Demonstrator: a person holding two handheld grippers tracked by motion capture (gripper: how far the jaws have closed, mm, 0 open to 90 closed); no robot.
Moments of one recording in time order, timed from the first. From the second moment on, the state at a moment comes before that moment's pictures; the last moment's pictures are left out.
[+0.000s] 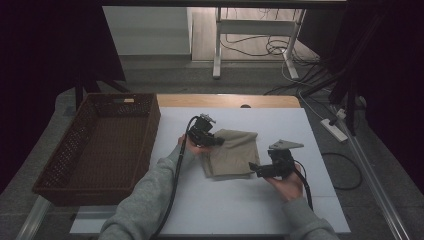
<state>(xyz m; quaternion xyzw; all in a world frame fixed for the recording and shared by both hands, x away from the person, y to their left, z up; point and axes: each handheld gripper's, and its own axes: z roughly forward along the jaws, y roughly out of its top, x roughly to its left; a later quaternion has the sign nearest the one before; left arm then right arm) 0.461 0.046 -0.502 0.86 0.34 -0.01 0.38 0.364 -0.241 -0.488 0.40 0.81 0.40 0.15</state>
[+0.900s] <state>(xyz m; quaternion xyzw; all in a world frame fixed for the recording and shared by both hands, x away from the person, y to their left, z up) 0.458 0.046 -0.501 0.86 0.33 -0.01 0.39 0.388 -0.214 -0.517 0.46 0.82 0.34 0.07</state>
